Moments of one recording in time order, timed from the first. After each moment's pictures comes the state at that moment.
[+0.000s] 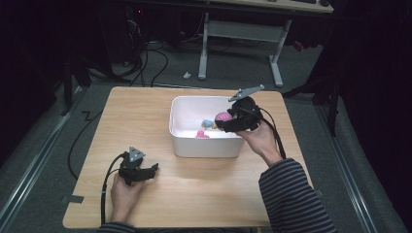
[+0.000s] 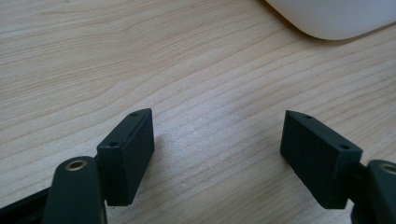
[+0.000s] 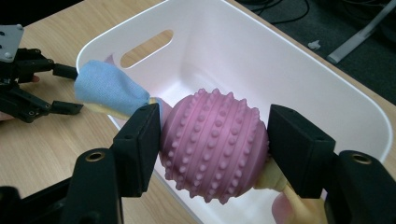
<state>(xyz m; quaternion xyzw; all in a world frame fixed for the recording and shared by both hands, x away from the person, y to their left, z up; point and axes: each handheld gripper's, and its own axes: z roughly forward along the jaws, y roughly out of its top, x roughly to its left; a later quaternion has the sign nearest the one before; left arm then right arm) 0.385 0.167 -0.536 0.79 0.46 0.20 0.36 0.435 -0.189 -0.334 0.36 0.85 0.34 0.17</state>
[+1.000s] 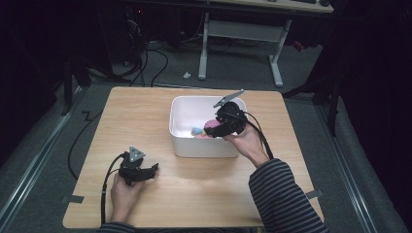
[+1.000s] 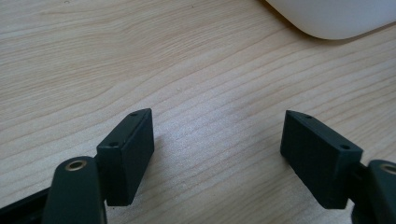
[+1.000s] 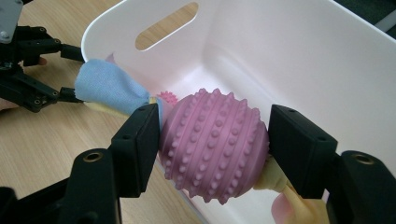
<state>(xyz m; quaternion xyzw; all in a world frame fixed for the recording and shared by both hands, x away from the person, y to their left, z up) 0.385 0.166 -0.536 0.79 0.46 0.20 0.36 0.446 -0.160 -0.360 0.35 0.87 0.31 0.13</state>
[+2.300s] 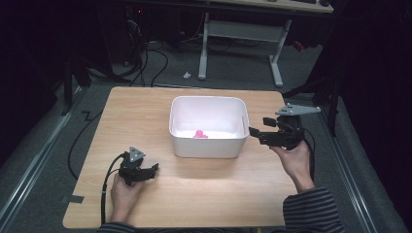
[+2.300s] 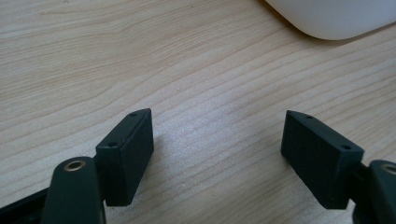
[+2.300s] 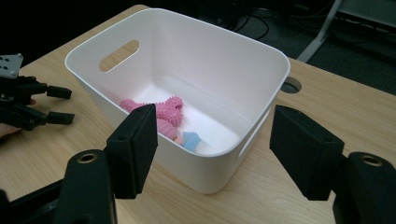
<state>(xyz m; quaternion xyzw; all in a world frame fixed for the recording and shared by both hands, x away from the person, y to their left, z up) 0.385 0.166 -0.536 0.79 0.45 0.20 0.36 0.370 -0.281 -0.332 0.43 0.78 0.41 0.20</state>
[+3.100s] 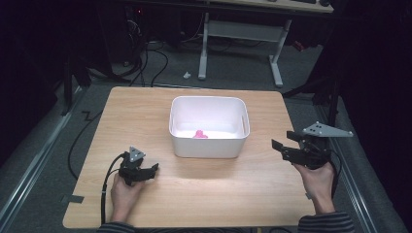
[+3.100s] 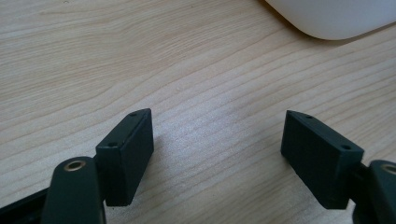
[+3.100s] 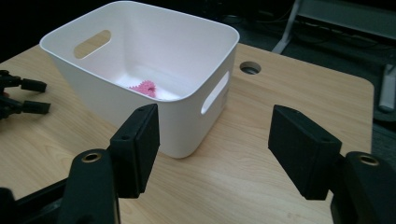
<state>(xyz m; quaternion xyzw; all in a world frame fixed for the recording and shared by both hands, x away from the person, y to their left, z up) 0.385 0.166 -0.536 0.79 0.45 0.20 0.35 0.318 -0.328 -0.343 0.46 0.75 0.41 0.25</state>
